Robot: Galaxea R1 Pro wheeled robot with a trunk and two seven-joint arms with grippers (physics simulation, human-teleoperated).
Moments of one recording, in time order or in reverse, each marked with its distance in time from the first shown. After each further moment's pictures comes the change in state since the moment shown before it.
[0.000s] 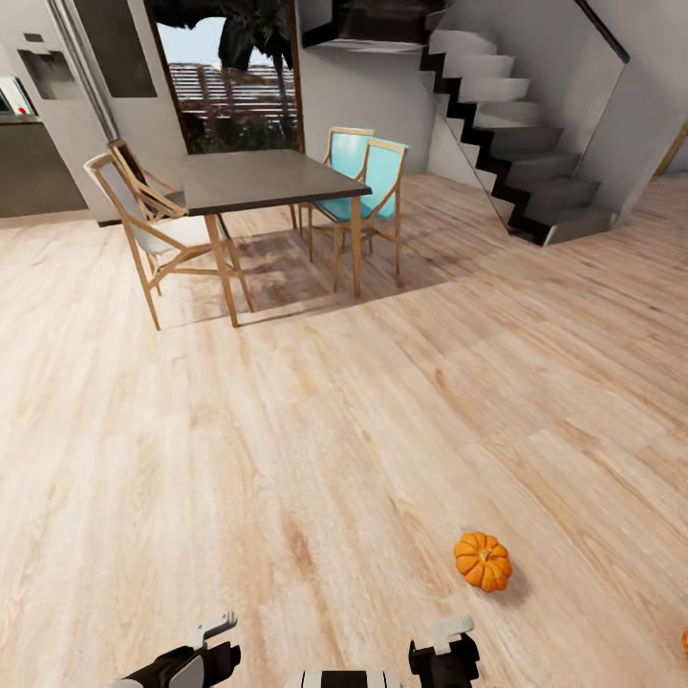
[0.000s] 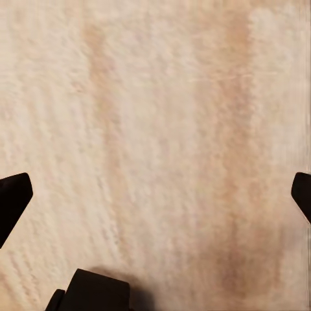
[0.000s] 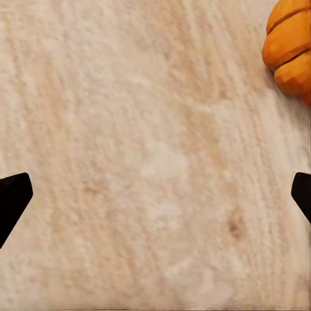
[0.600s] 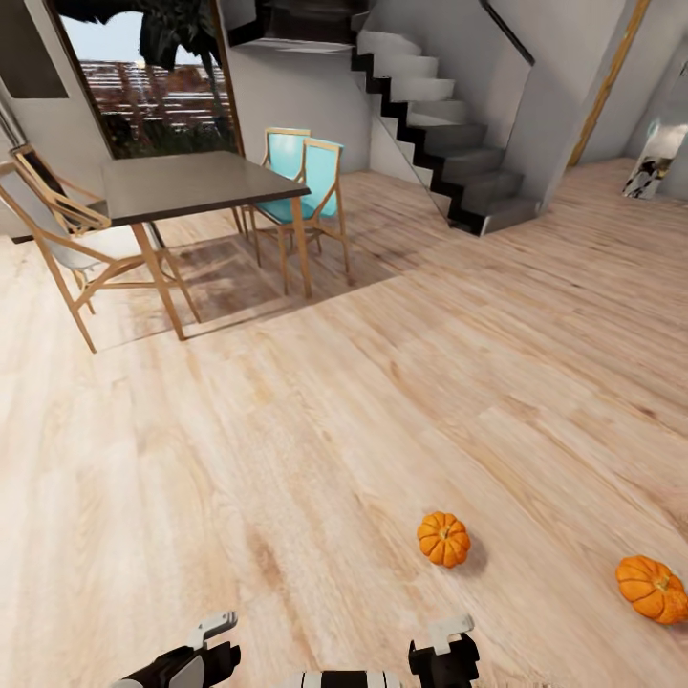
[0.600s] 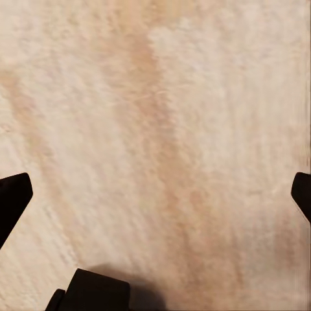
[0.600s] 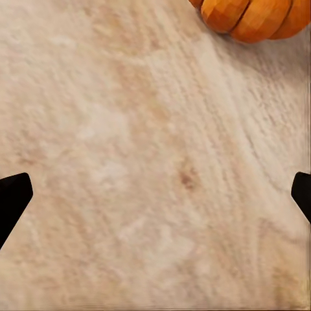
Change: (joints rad) left arm 0.000 0.000 0.000 0.000 0.000 0.000 0.000; right arm 0.000 0.000 0.000 0.000 0.000 0.000 0.000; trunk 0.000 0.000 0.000
